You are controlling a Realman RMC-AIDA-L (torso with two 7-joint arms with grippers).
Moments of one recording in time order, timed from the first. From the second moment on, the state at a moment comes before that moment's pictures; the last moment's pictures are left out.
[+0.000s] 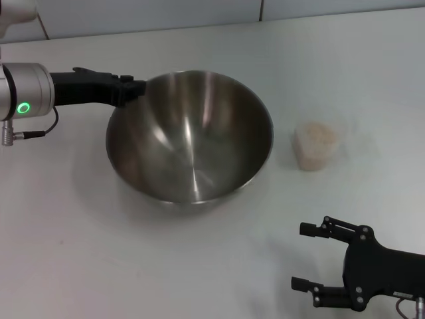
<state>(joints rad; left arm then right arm) -0.60 -2.07 1.23 0.92 2.03 0.99 -2.10 0.23 2.06 -0.48 -0.31 -2.12 -1.74 0.57</state>
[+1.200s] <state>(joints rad) -0.02 -2.07 1.31 1.32 1.70 1.34 -1.46 0.16 2.08 0.09 -0.29 -2.11 -1.69 0.57</state>
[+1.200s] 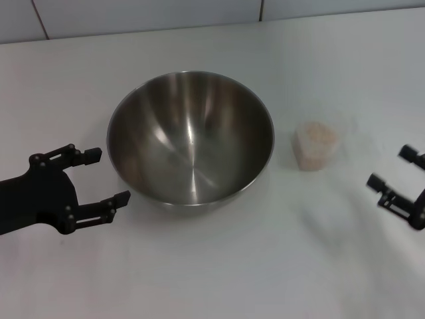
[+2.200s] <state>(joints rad) -0.04 -2.07 1.28 1.29 1.70 1.34 -1.46 0.31 2.08 0.16 -0.21 -2.10 -1.32 0.57</state>
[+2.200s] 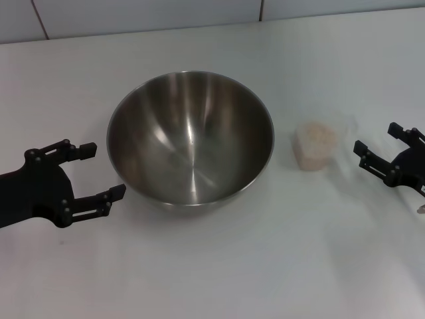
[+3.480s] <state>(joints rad) -0.05 -2.07 1.29 1.29 1.70 1.34 -1.46 0.38 2.08 0.17 -0.19 -2.10 -1.24 0.56</state>
